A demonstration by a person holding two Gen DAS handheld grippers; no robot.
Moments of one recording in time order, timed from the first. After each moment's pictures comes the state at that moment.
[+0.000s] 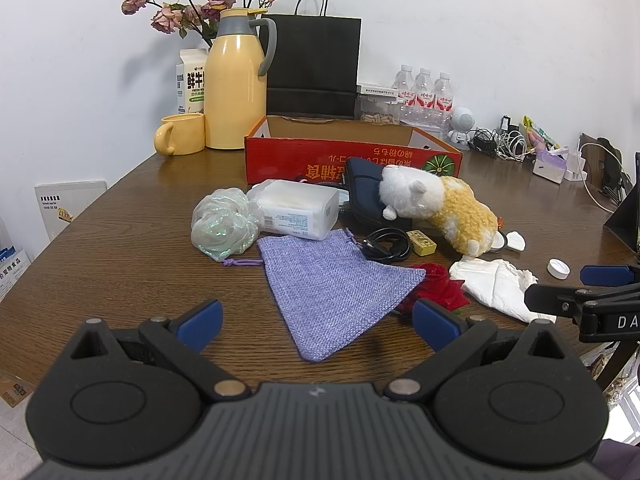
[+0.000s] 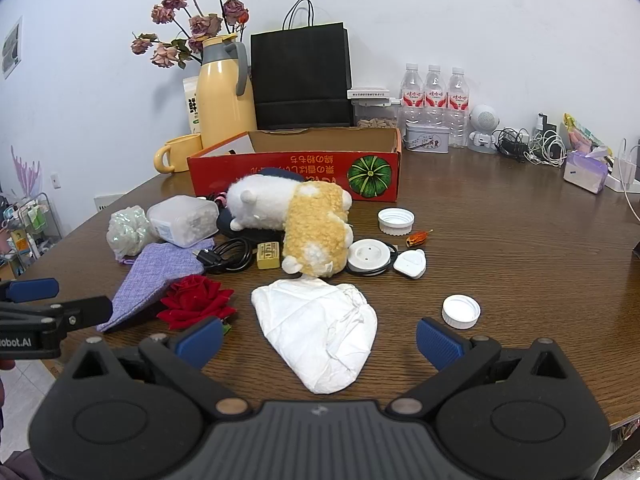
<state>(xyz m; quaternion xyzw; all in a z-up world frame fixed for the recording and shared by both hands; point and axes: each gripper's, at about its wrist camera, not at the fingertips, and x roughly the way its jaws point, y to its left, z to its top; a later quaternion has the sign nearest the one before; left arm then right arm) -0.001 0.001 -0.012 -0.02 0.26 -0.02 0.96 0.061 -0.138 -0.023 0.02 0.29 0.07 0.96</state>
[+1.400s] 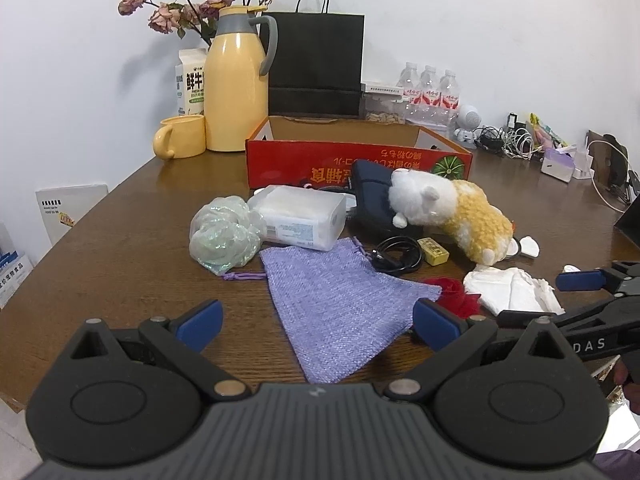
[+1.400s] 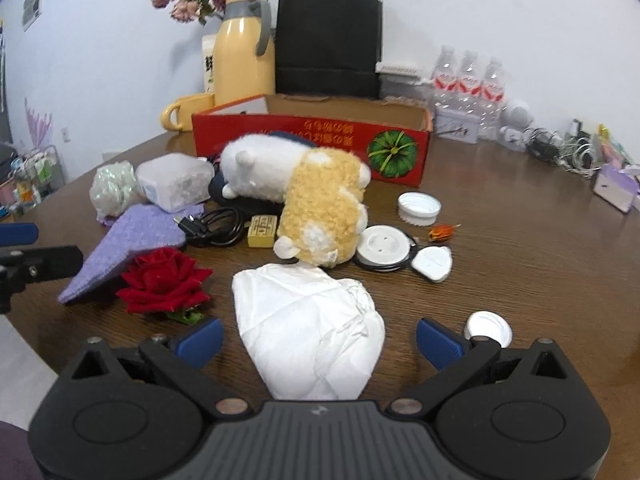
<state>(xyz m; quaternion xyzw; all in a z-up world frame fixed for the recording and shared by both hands) 0.020 0.001 -0.015 -0.01 0.27 -0.01 0.96 0.109 -0.136 -0.049 -0.04 0.32 0.10 0.94</state>
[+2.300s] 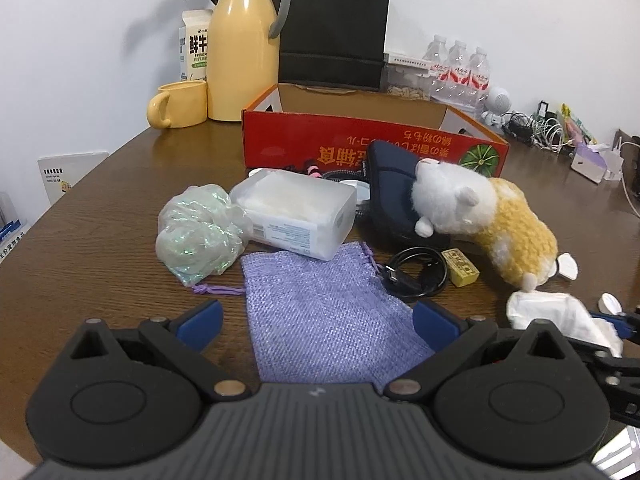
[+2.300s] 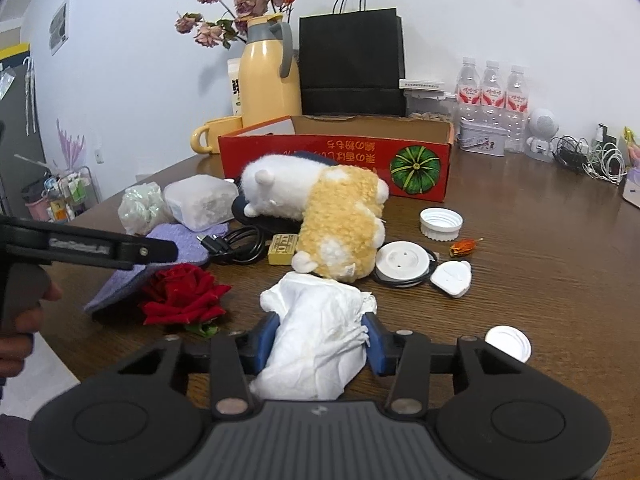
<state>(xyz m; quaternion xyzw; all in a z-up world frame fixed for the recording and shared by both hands) 0.085 -0.010 -0.027 -0.03 0.31 0.02 0.95 0.104 -0.150 -0.050 -0.01 0.28 0.15 0.95</state>
